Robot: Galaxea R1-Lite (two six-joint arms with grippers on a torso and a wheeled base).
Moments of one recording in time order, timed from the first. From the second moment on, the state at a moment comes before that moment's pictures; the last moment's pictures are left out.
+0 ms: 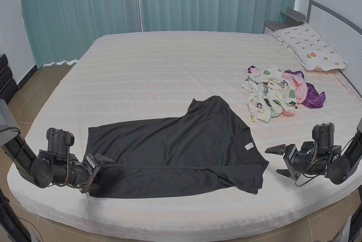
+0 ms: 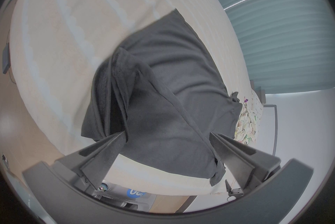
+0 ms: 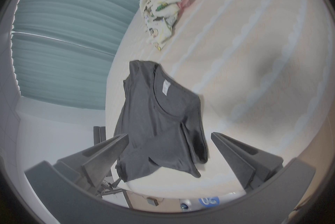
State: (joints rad) left arm -0.07 1.89 -0.47 -0.57 -0.31 -1.01; right arm 0.12 1.91 -0.39 -0.86 0.33 0.94
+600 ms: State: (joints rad) left arm -0.07 1.89 -0.47 -0.57 -0.31 -1.01; right arm 0.26 2.07 -0.45 -1.09 0.30 0.92
